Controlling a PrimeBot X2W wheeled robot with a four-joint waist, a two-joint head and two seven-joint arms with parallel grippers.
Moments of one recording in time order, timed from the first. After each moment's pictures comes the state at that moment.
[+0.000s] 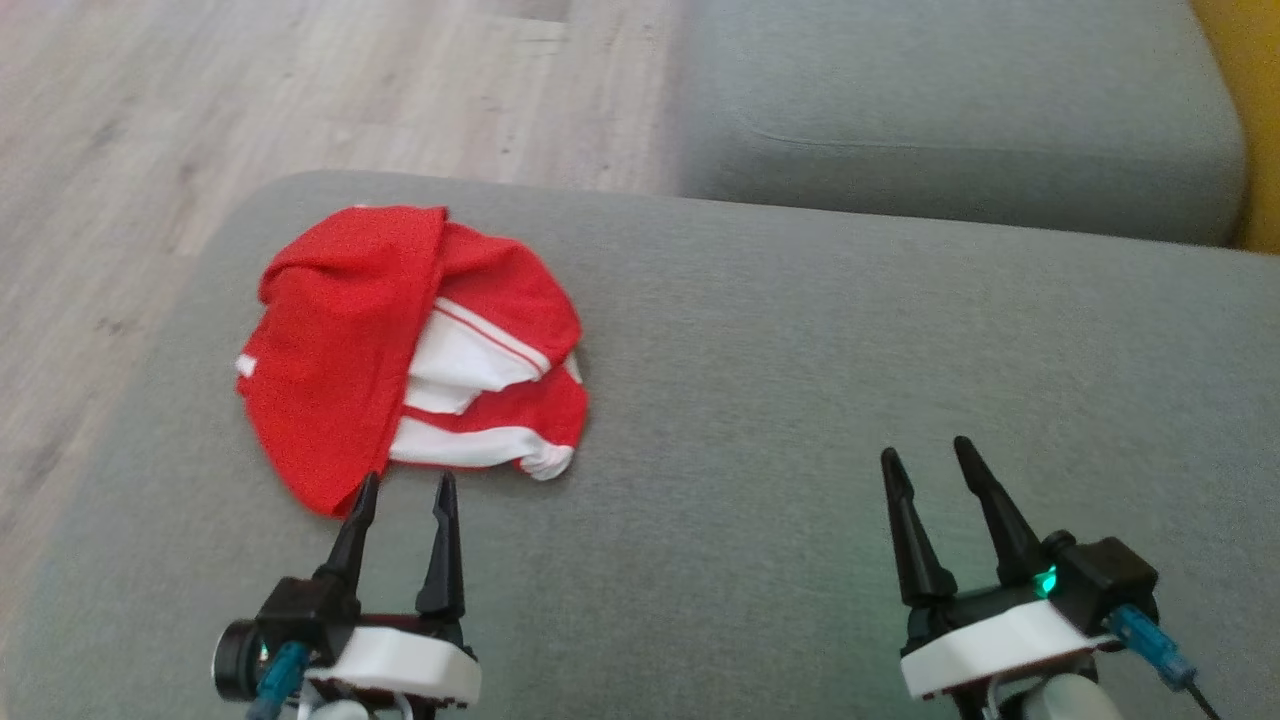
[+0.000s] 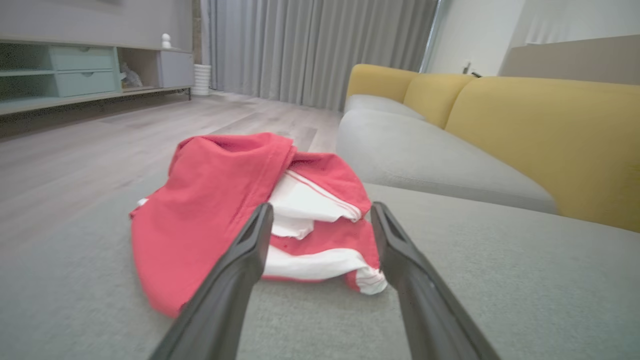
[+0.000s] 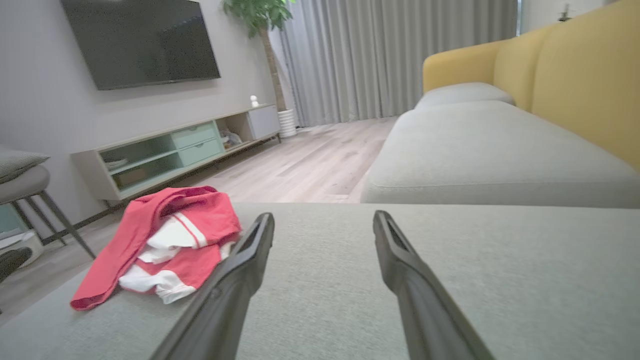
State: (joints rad) left arm -0.05 0.06 -0.21 0.35 -0.26 -0.03 -0.25; right arm 0.04 -0.04 0.18 0.21 0.22 0.13 -0.25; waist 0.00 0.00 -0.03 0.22
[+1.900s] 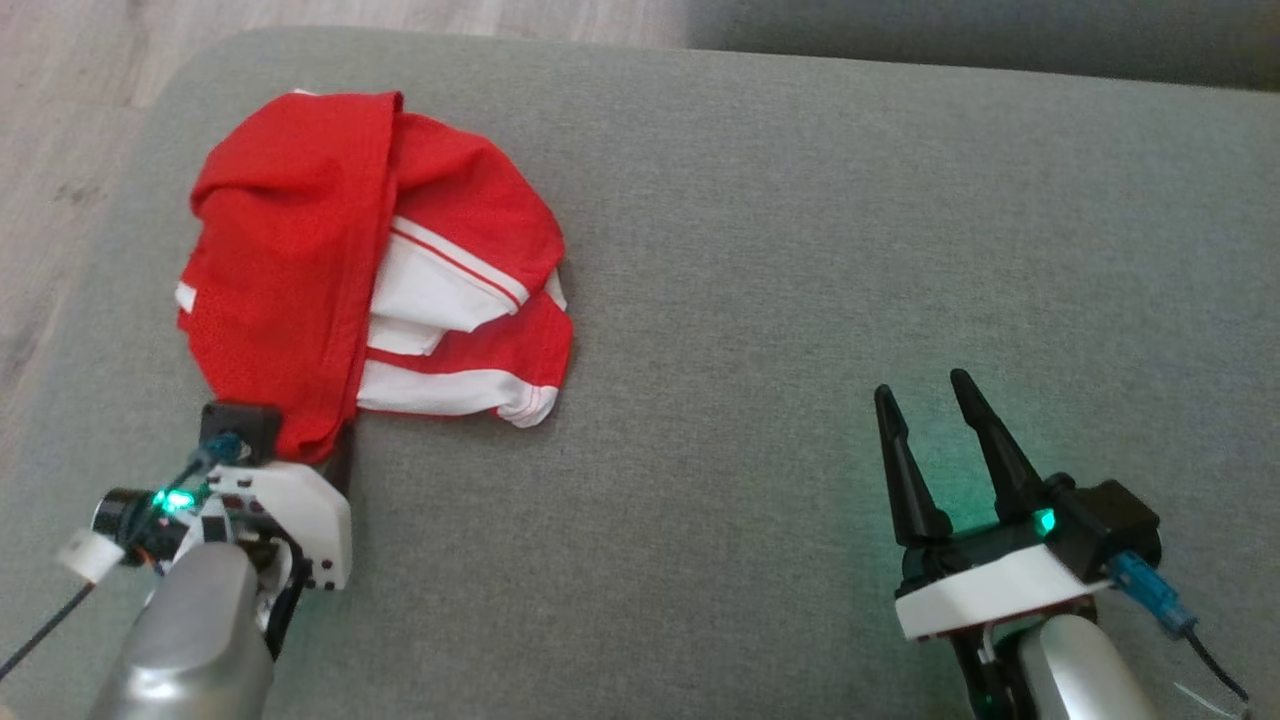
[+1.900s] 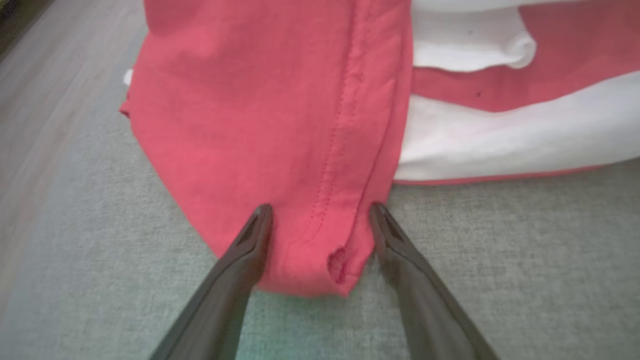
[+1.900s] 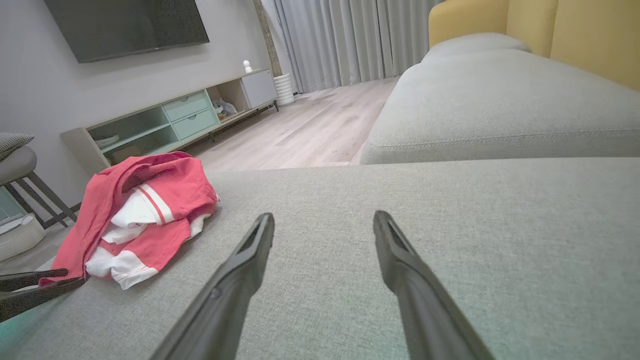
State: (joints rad) left arm -0.50 0.24 -0.27 0.90 -0.21 -0.10 0.07; right arm -0.05 -0.05 0.19 0.19 0.18 0.13 -0.25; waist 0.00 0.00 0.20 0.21
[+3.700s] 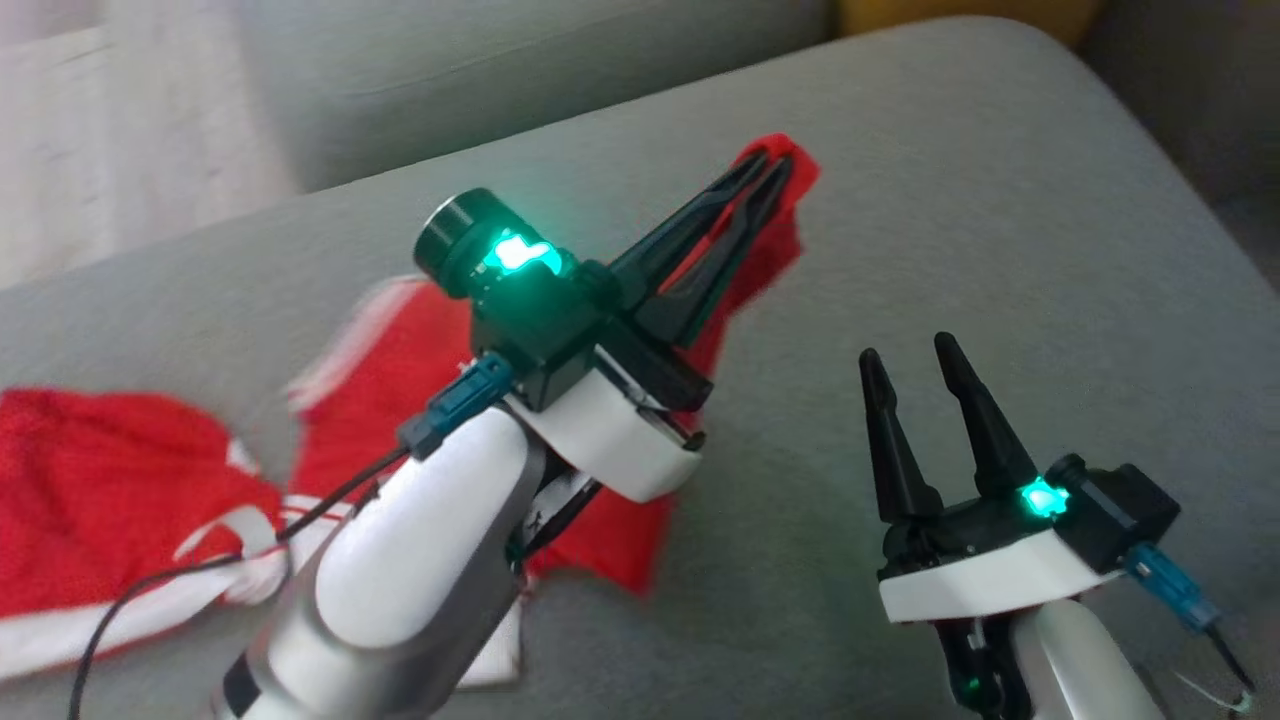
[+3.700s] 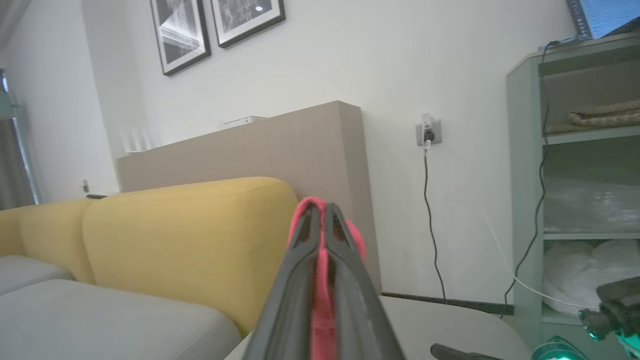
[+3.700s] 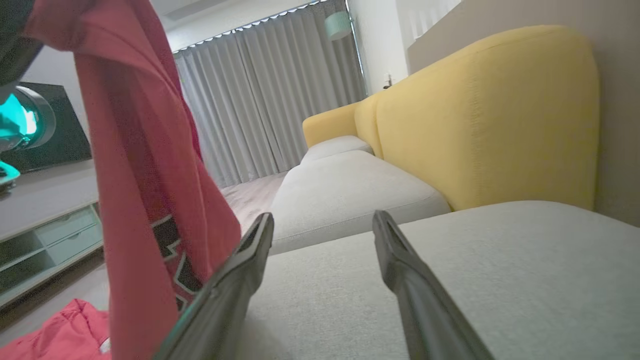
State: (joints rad) left arm -0.60 0.11 -0.66 0.00 -0.33 -0.12 0.01; right arm -0.06 -0.05 0.25 0.08 0.30 0.13 -0.25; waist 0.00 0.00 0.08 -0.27
